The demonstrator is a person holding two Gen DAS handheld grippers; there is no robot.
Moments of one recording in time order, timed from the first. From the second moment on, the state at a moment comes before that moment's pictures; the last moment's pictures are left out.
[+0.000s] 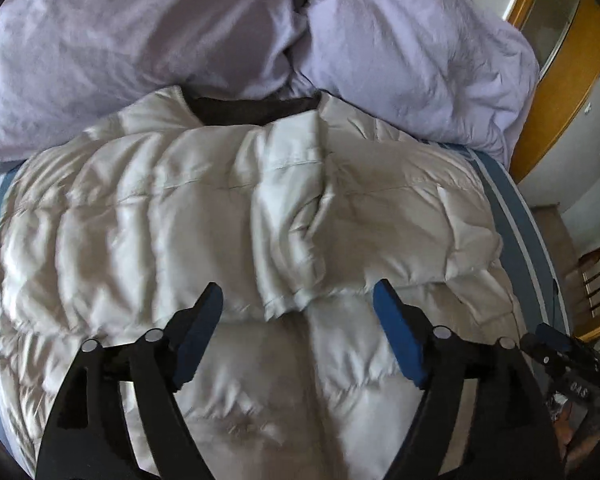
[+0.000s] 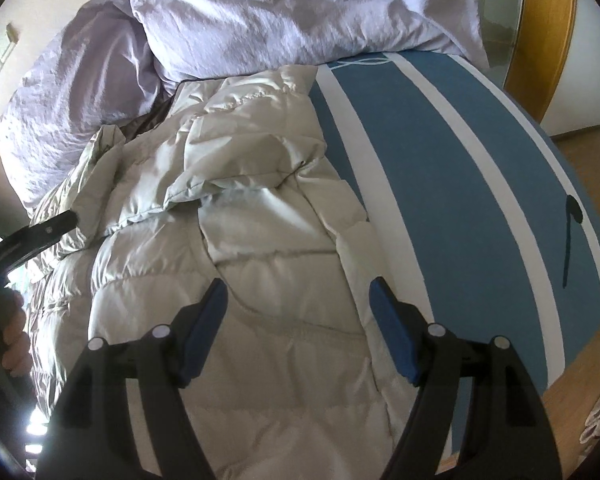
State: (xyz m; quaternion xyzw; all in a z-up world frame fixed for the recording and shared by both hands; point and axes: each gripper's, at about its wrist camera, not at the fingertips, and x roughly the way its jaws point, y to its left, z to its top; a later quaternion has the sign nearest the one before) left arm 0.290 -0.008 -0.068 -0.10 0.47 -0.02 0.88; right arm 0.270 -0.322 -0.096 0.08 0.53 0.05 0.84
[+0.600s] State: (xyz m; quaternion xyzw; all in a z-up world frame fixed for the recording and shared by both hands) left arm 0.112 0.144 -0.073 -0.14 0.46 0.13 0.87; right arm 0.207 -0.367 -0.120 0.07 0.57 0.03 0.82
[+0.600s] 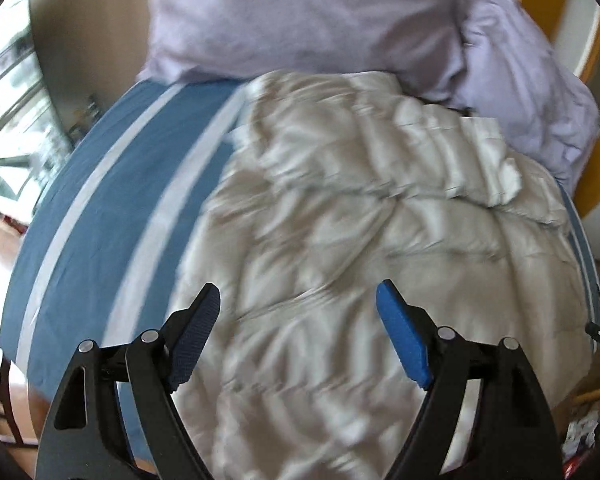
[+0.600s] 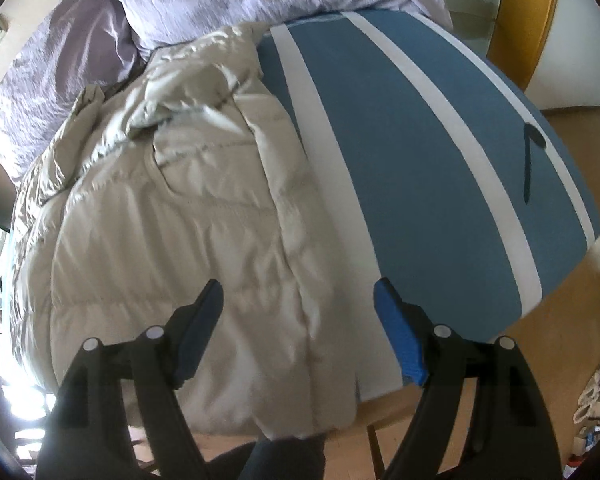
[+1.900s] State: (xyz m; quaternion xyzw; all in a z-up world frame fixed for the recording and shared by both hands) left arm 0.042 0.161 -0.094 -0.24 0.44 0.13 0.85; right arm 0.166 -0.378 -0.102 0.17 0.53 0.12 0.82
